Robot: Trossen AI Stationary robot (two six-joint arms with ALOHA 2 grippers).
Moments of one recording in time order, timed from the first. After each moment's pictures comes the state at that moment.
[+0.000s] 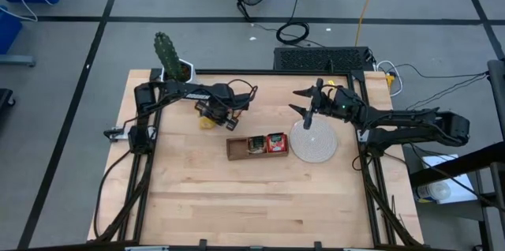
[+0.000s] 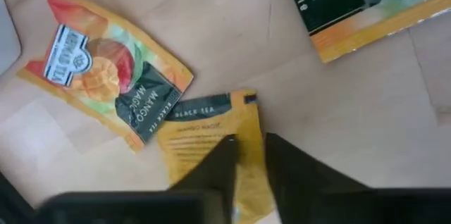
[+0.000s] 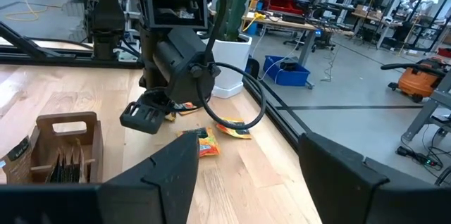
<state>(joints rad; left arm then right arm) 0.35 2.01 1.33 -1.14 -0.13 -0.77 -0.39 1.05 0.38 0.57 -0.05 -0.18</state>
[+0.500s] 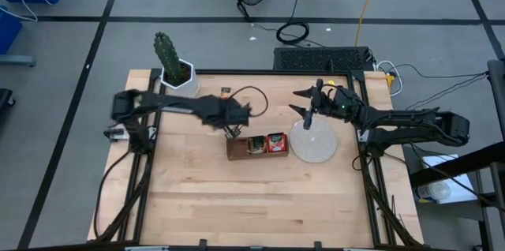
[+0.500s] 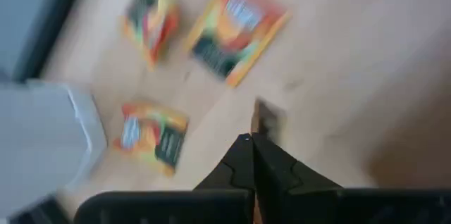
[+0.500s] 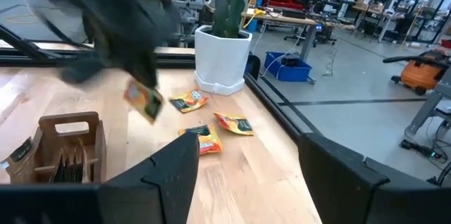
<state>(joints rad) 0.10 1.78 1.36 -1.10 -0.40 -0.55 -0.39 1.05 0.38 0.56 -0.05 -0.15</state>
